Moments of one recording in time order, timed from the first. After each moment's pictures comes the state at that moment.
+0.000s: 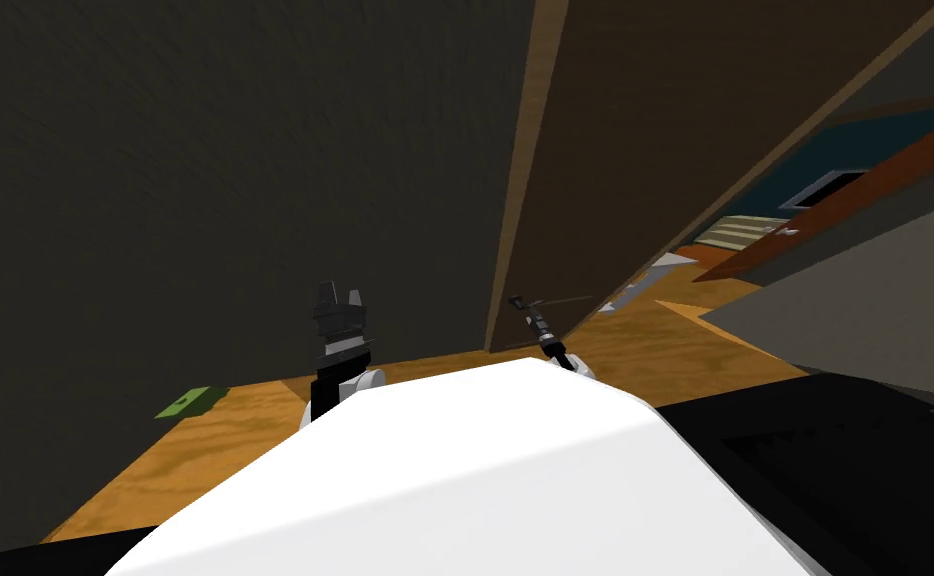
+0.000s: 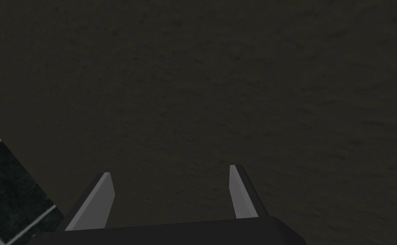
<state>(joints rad) 0.14 -0.35 -0.15 -0.95 0.19 -0.77 -0.40</state>
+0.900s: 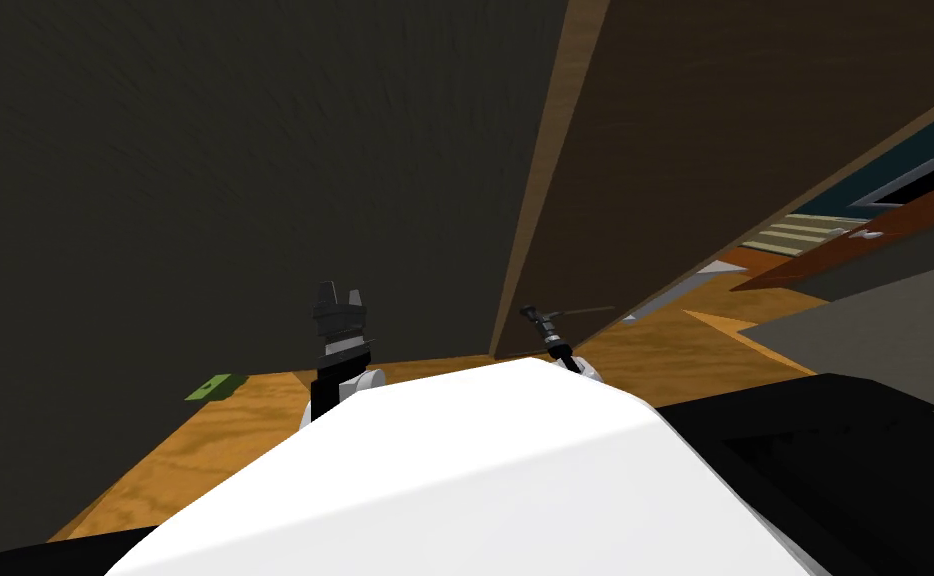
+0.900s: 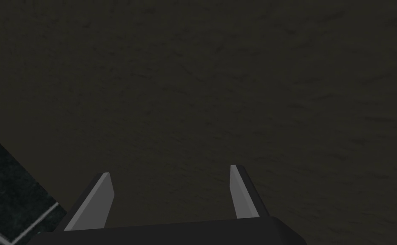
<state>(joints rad) 0.13 -0.37 -0.19 -0.88 0.16 -0.80 -0.40</state>
